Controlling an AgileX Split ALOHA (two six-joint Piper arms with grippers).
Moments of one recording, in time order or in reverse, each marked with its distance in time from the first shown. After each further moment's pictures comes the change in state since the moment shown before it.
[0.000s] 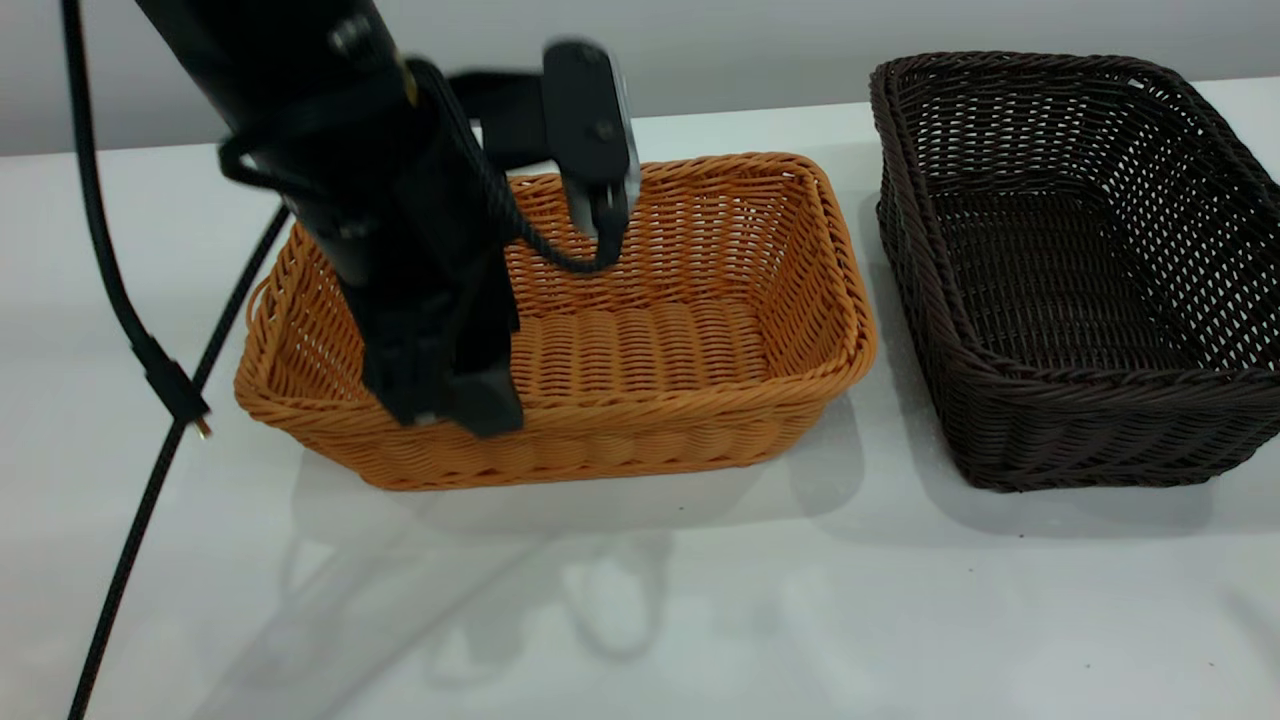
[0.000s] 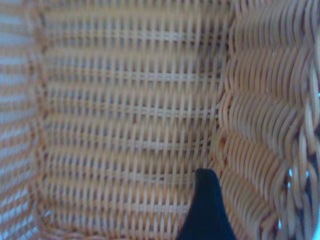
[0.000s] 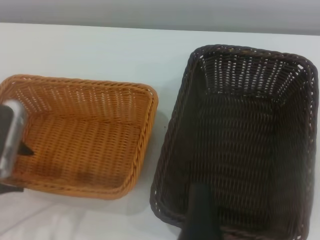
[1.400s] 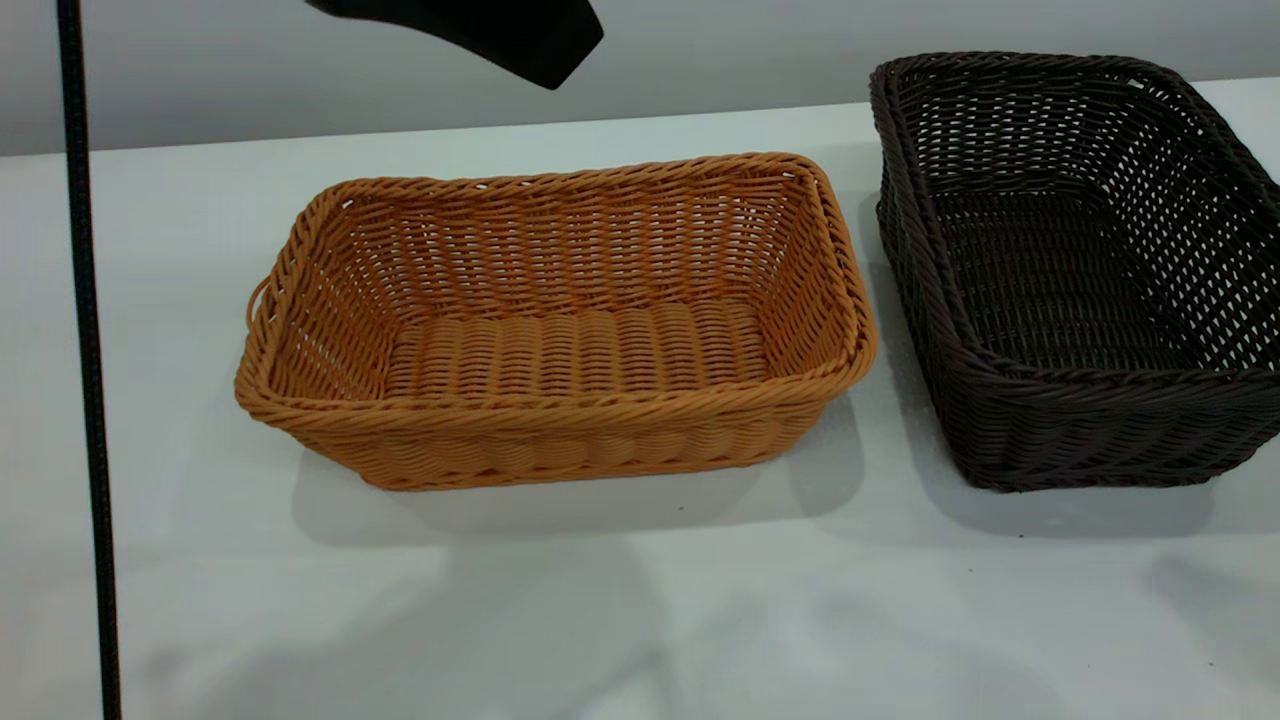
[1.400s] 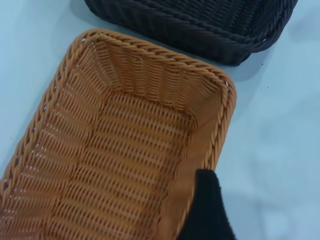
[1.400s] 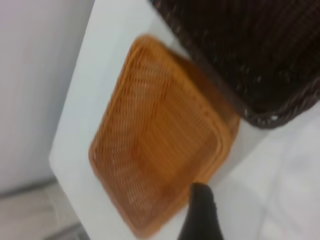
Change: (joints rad) left arm -0.070 -0.452 0.000 -0.267 0.089 -0.188; right arm 0.000 0.150 0.311 0.352 -0.183 0.787
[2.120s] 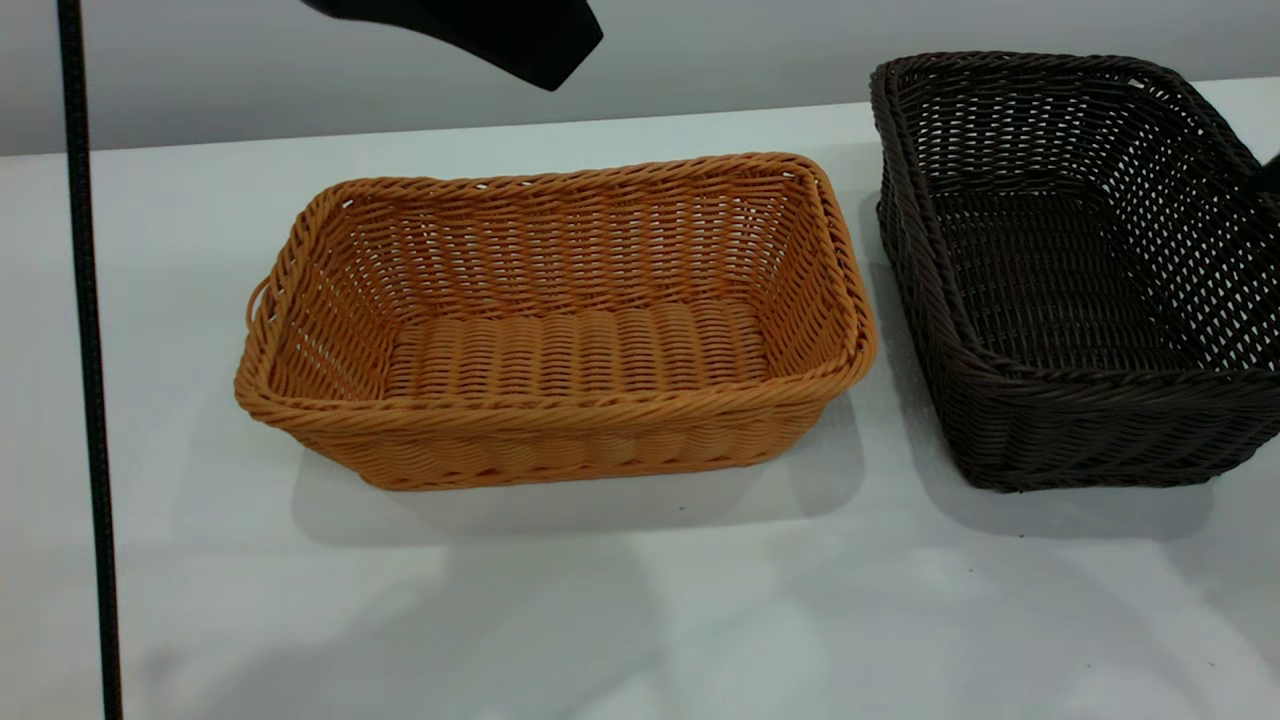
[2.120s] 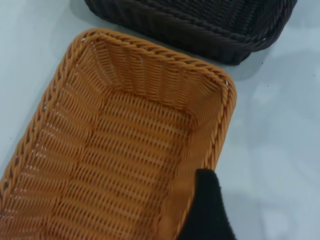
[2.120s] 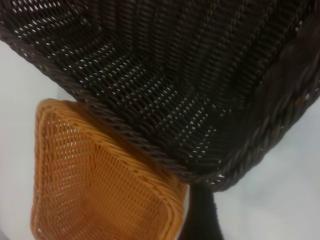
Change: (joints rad) left arm 0.000 0.001 -0.001 0.002 0.001 0.001; right arm 0.078 0.350 0.000 0.020 -0.198 0.086
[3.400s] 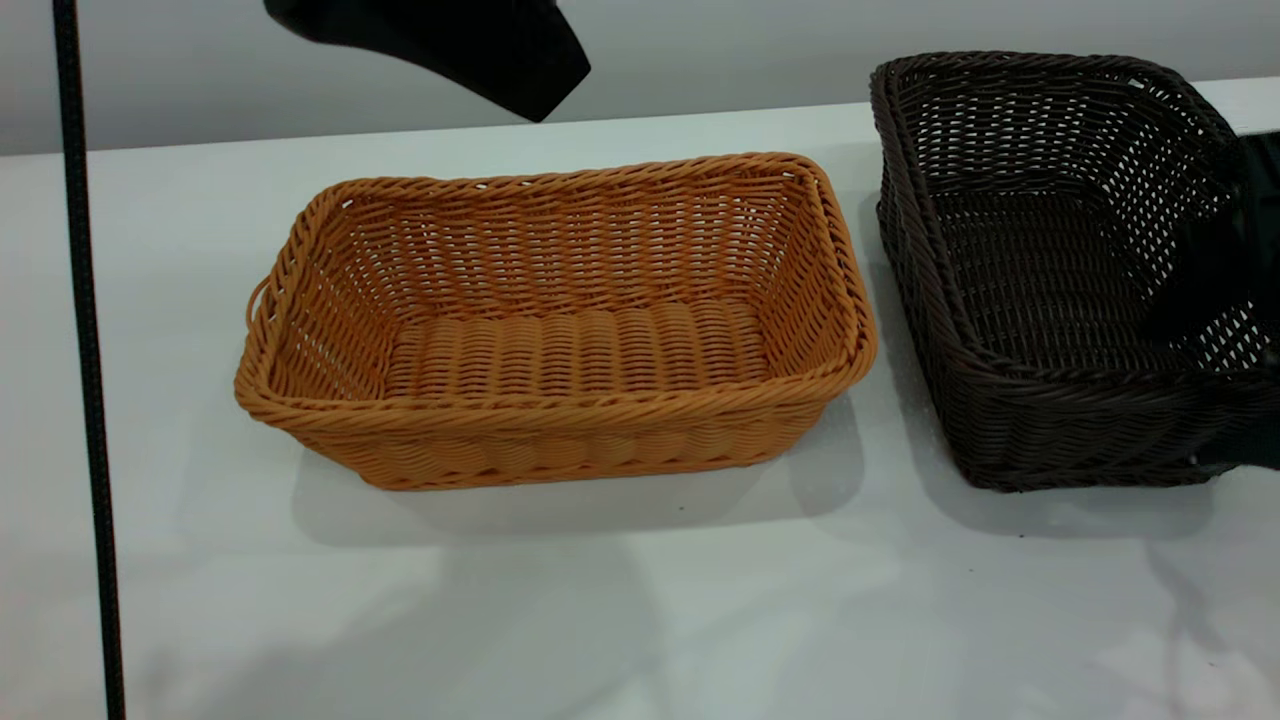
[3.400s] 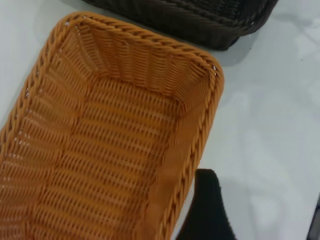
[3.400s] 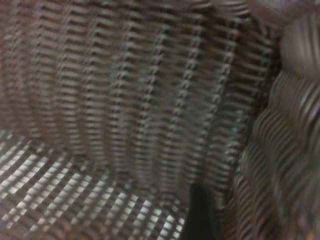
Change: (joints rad) left arm 0.000 0.000 0.000 -0.002 0.056 -0.001; right arm 0.193 0.406 -0.005 0.153 -0.428 0.154
